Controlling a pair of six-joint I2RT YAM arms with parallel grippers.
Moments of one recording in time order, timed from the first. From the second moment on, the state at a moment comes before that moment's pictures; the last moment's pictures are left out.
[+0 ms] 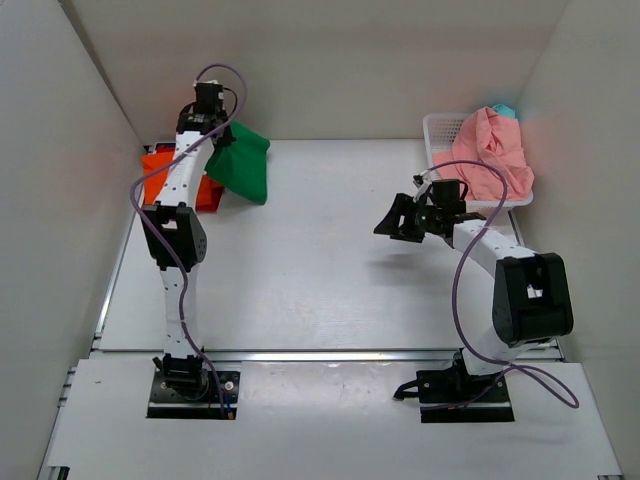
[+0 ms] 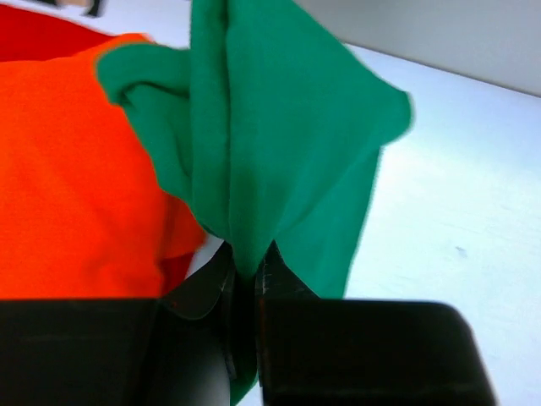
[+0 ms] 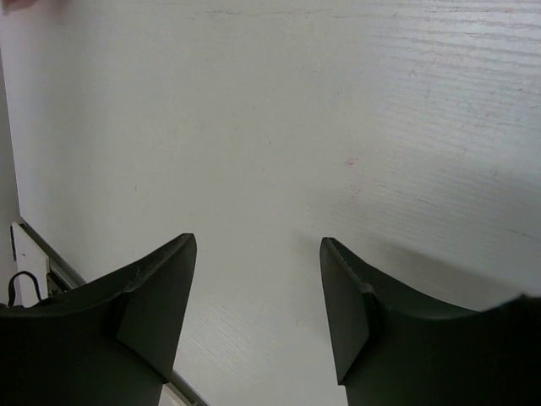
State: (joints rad) left arm -0.11 2.33 2.41 -0.79 -0.22 -0.26; right arm 0.14 1.58 0.95 -0.15 -0.57 0.41
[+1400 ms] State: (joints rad) left arm 0.23 2.26 2.32 -0.64 -0.24 -0.26; right arm 0.30 1.60 1.00 -0.26 -0.47 0.37
